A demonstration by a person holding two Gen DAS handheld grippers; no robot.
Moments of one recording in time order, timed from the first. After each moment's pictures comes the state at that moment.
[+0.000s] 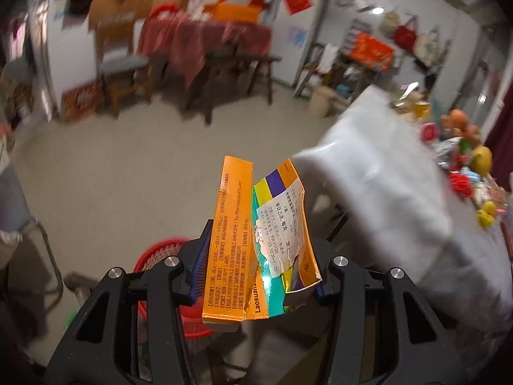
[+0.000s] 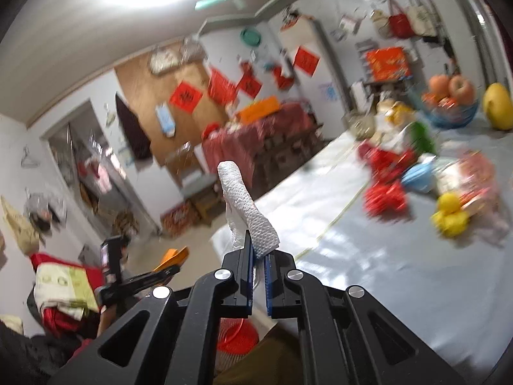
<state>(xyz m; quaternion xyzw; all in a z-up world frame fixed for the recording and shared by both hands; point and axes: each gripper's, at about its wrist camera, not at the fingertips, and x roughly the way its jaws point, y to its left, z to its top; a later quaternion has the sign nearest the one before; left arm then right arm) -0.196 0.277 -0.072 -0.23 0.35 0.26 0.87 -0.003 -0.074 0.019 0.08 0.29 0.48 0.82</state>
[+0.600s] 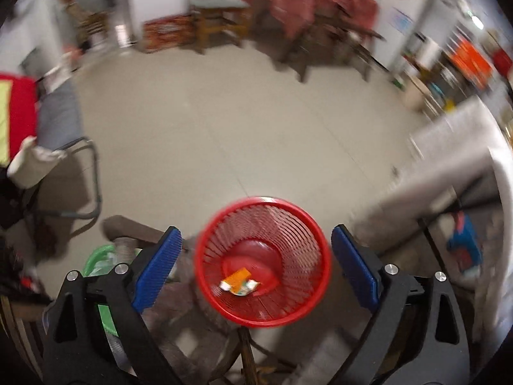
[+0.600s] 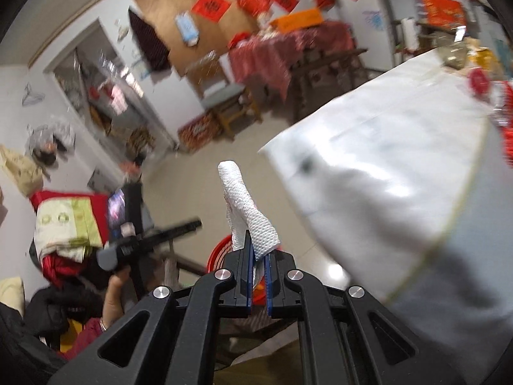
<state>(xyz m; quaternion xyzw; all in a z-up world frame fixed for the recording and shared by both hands) -0.250 0.366 -0.138 -0.32 0.39 0.44 0.75 -0.054 0.109 -0.054 -0.05 0.42 0.54 0.73</state>
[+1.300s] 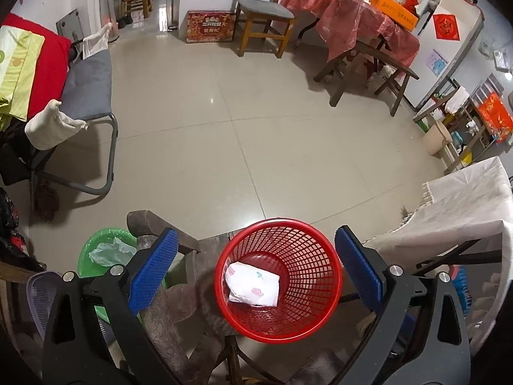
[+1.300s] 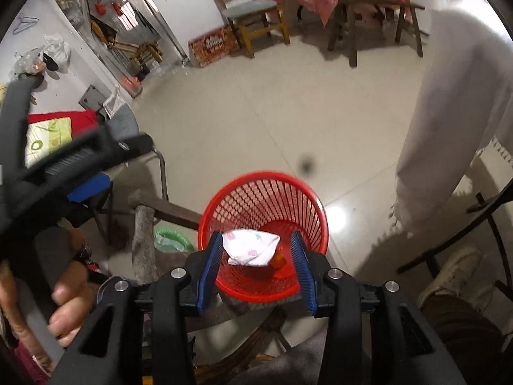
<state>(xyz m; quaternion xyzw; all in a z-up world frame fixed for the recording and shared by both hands) -0.276 0.395 -0.133 -0.37 0.34 0.48 0.72 -0.115 0.254 -0.160 -0.20 0.49 0.55 0.65</state>
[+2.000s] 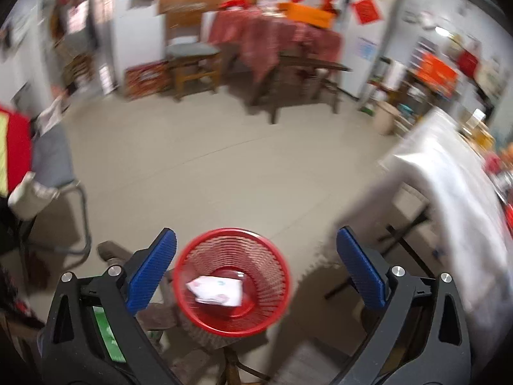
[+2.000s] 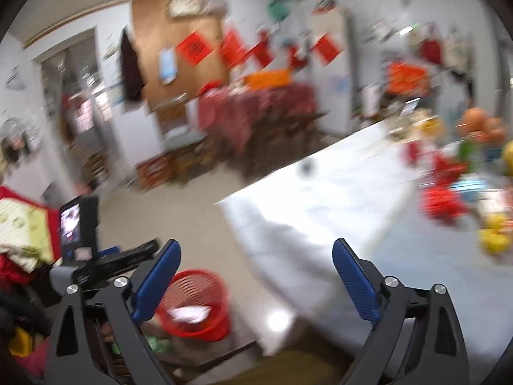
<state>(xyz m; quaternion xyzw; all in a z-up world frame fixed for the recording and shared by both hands) -0.220 0.291 -0.081 -0.24 0.32 0.38 0.83 -0.065 0.024 0.026 -0.06 0.26 0.43 0.86</state>
